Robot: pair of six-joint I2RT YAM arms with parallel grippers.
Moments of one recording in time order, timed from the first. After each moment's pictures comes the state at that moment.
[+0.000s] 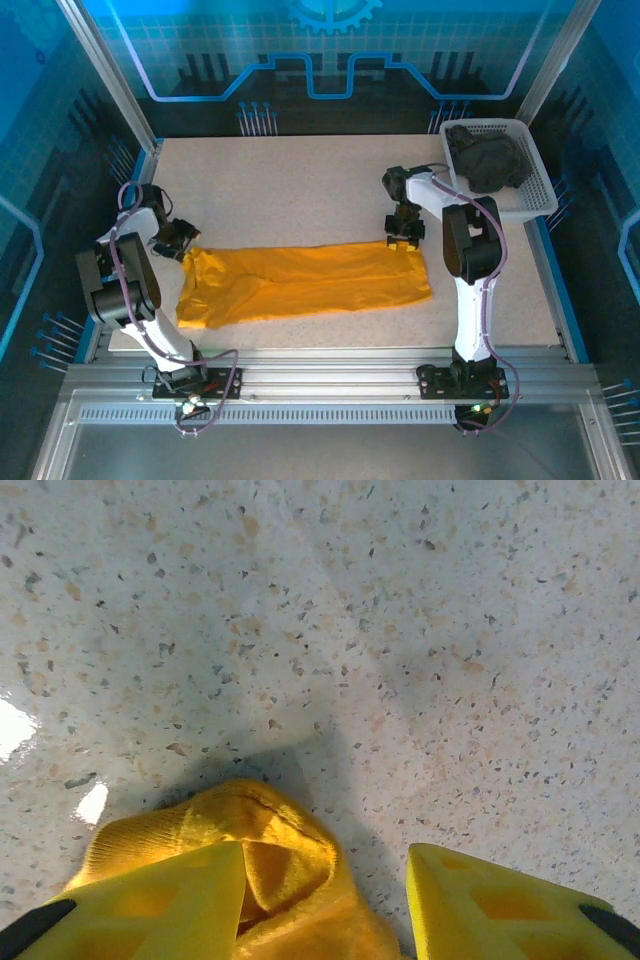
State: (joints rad) left arm 0.37 1.72 1.08 -0.67 0.21 -0.77; right arm 0.27 2.15 1.62 -1.17 0.02 0.50
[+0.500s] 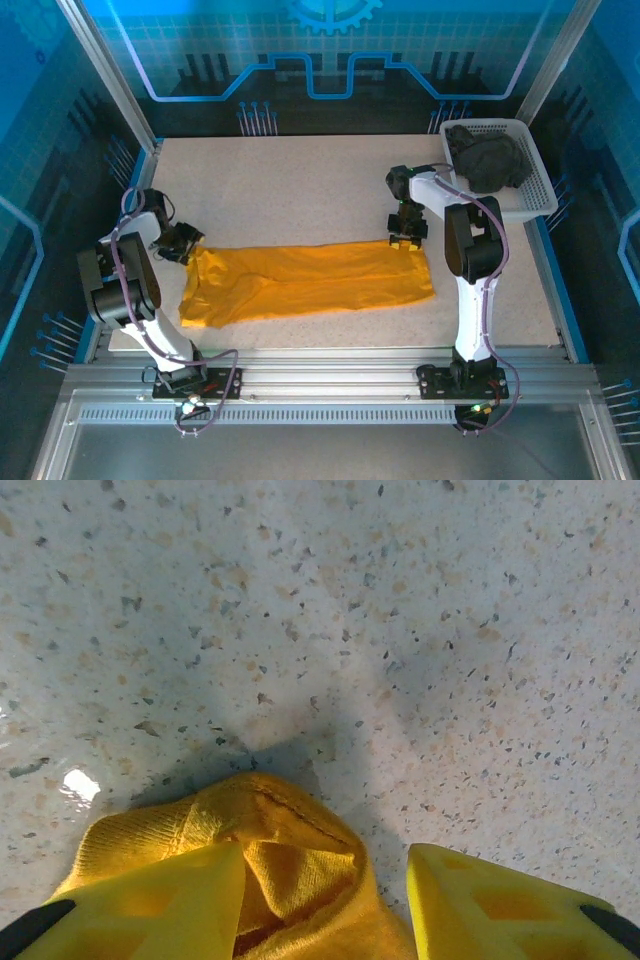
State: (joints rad) left arm 0.37 1.73 1.04 -0.62 0.28 -0.79; right arm 0.25 2.15 1.62 -1.17 0.02 0.50
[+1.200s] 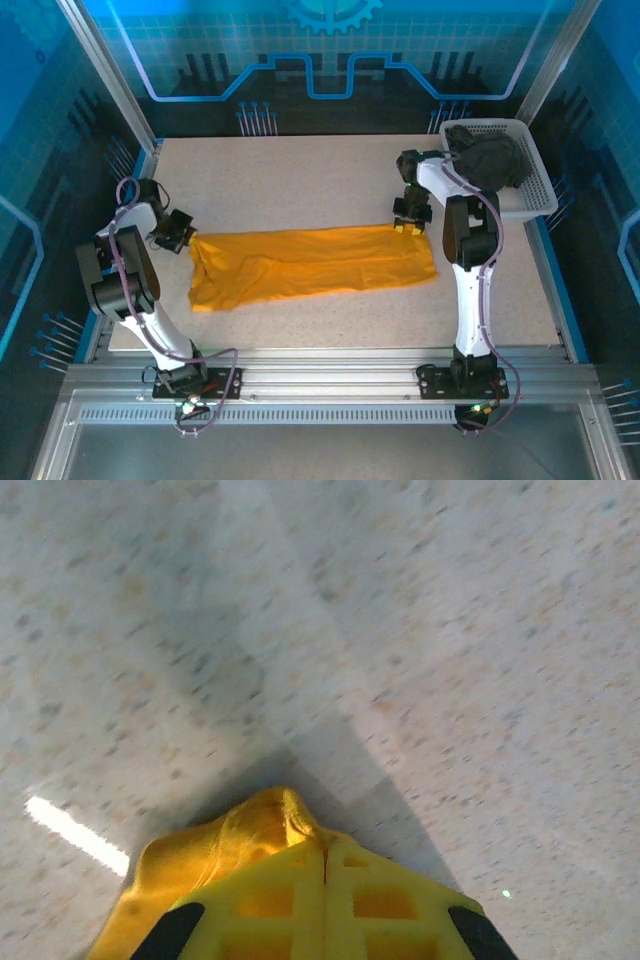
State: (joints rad) left arm 0.39 1.81 1.17 -0.62 0.30 -0.79; right arm 0.16 2.34 1.93 -1.26 -0.03 0.43
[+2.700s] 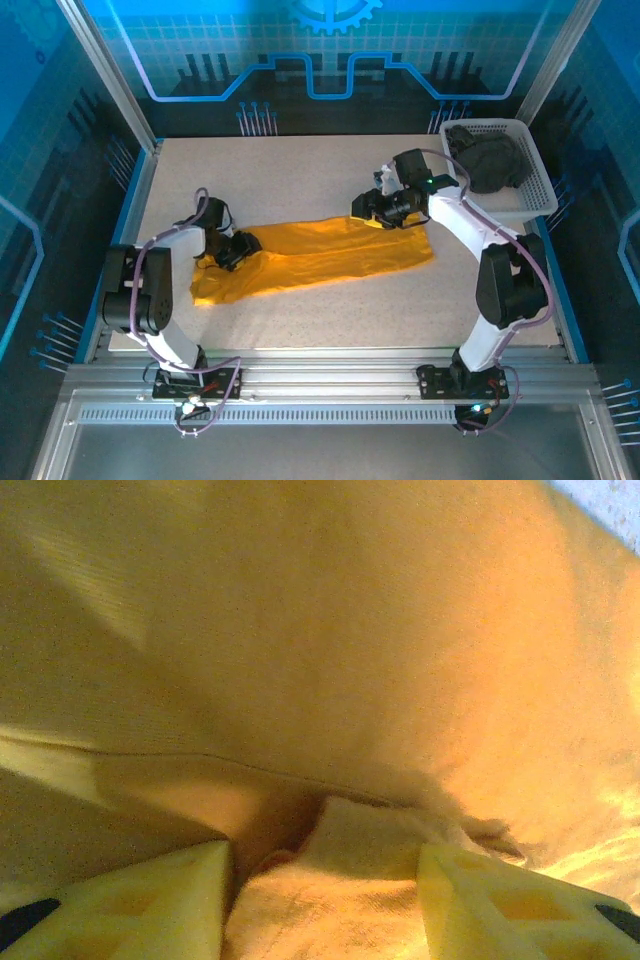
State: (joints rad) left arm -0.02 1.65 0.87 -0.43 0.41 -0.61; right arm 0.31 1.73 1.36 -0.67 -0.61 0.50
